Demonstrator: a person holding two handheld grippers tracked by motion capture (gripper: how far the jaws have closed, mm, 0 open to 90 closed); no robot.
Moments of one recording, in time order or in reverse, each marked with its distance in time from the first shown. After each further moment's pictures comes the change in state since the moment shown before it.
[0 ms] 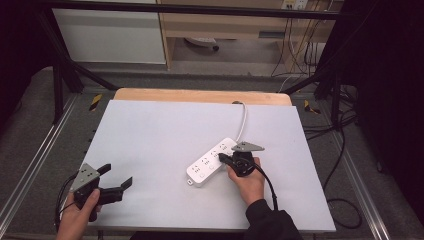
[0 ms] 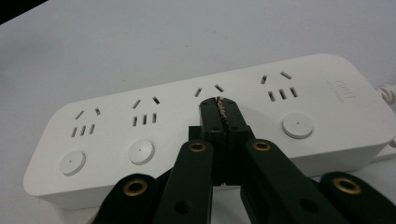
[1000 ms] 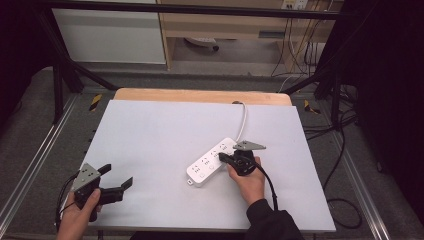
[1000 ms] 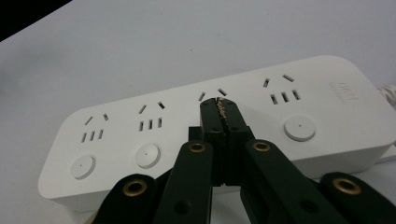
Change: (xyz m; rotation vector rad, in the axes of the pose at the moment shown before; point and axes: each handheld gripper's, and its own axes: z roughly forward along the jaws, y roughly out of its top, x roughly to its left) left arm 0.000 -0.001 0.001 0.010 0.003 0.000; right arm -0.002 0.003 -0.002 -0.004 0.028 0.030
